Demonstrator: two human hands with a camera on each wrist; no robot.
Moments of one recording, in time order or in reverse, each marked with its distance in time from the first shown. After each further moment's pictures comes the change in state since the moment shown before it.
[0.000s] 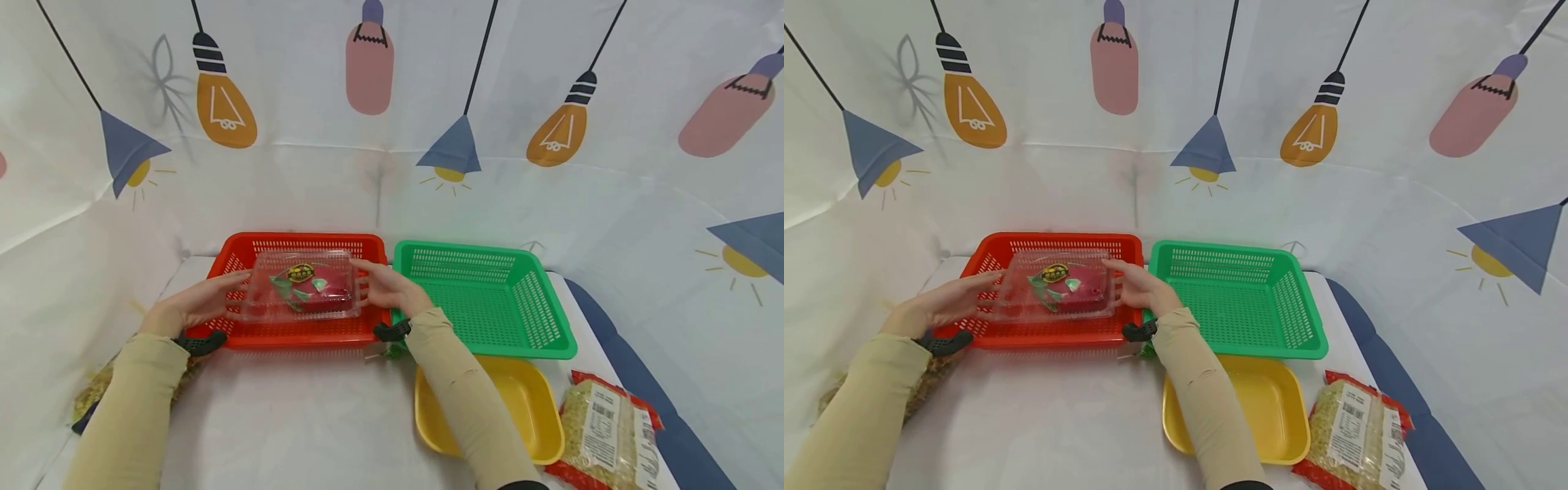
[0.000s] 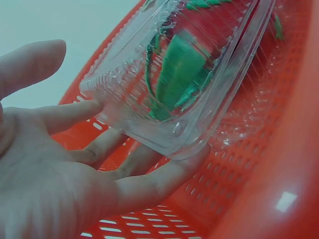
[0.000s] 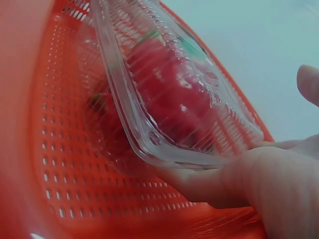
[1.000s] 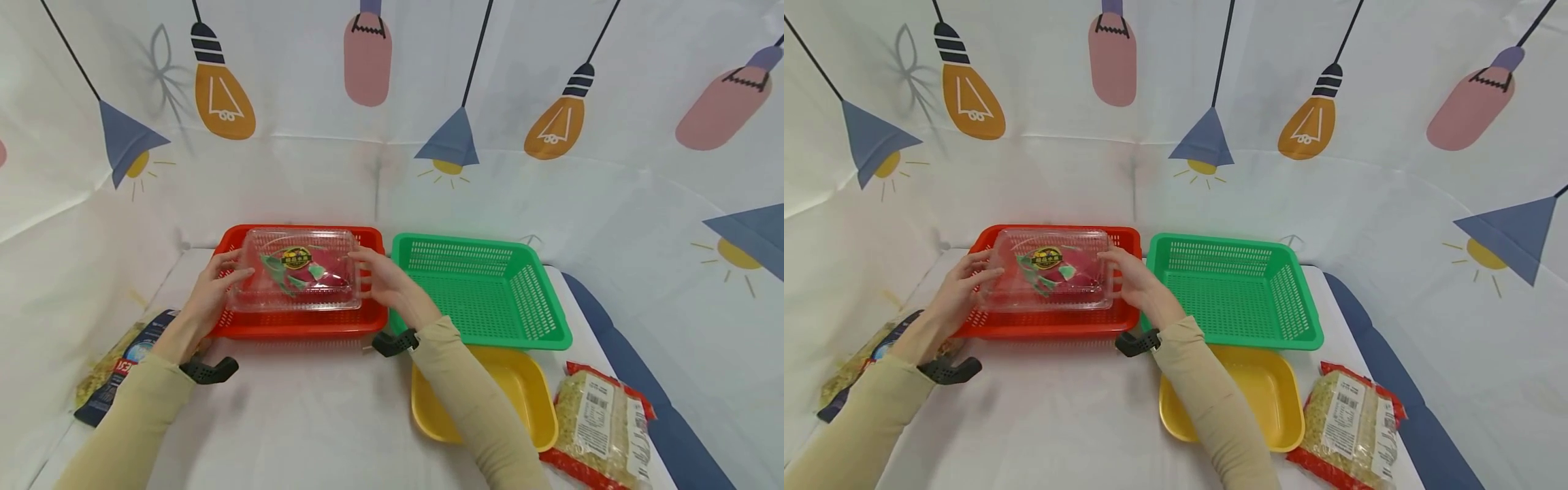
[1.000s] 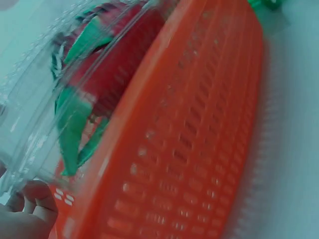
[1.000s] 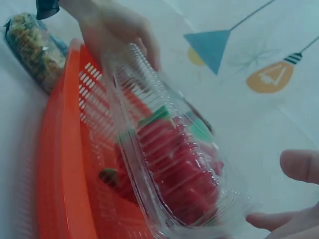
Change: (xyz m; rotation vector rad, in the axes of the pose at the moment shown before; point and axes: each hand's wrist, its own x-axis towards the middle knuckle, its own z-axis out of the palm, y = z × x) left_hand -0.022 -0.001 0.057 -0.011 0.412 0.340; right_hand -0.049 -0.005 0.035 -0.038 0.158 -0.150
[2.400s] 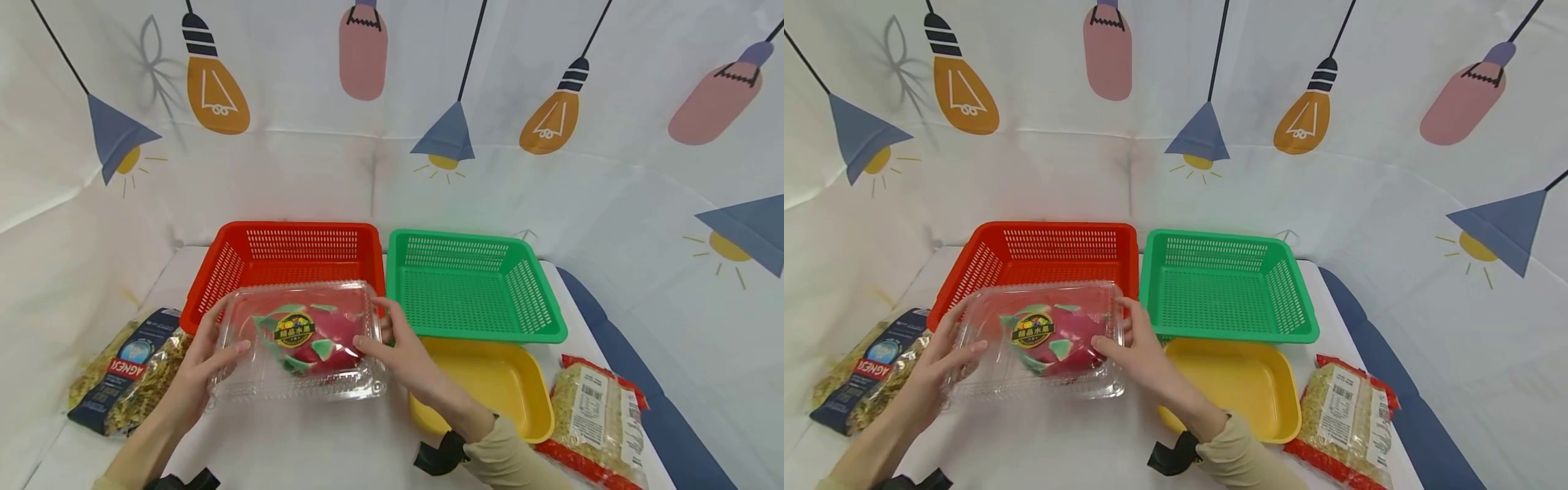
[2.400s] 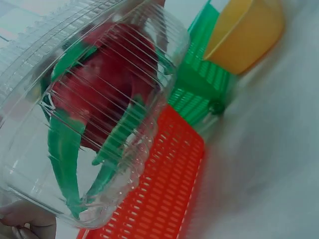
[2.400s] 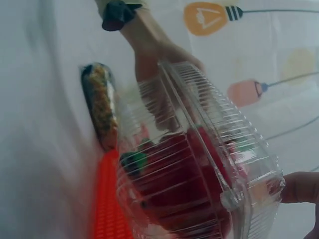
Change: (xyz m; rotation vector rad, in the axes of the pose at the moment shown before) left_hand -0.125 -0.015 0.044 0.005 -0.088 0.160; right_hand -0.147 0.062 0.014 -0.496 0.085 -0.314
